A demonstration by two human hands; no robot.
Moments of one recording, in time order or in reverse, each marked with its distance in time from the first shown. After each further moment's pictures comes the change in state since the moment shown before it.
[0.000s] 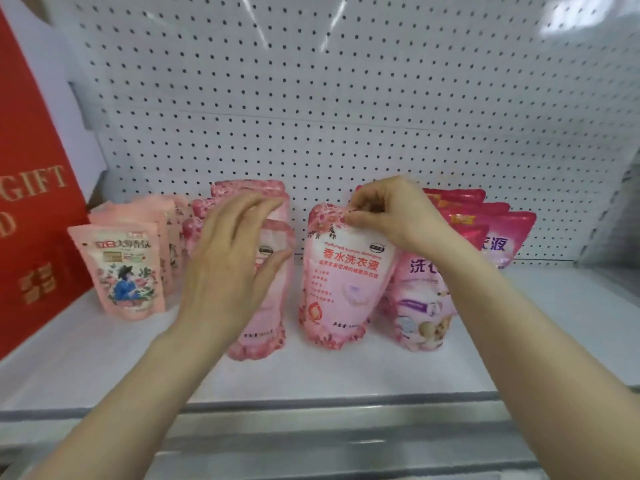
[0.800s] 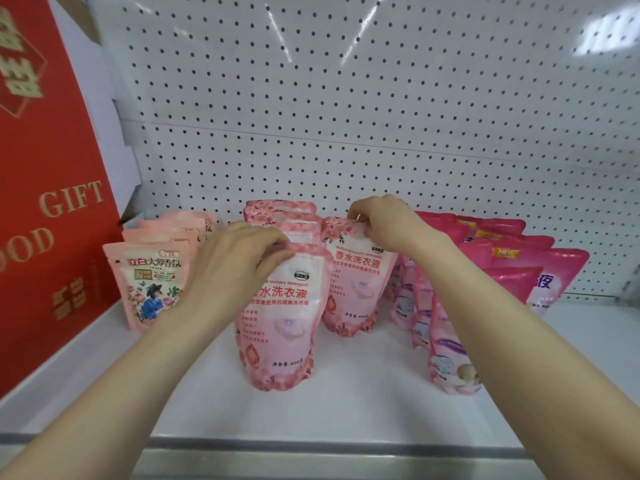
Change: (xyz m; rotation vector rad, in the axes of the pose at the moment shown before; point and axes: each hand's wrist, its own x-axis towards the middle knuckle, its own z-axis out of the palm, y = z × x) left_hand 0.033 -0.060 -0.004 0.022 -0.180 -0.081; right_hand 0.087 -0.001 0.045 -0.573 -0.199 -0.019
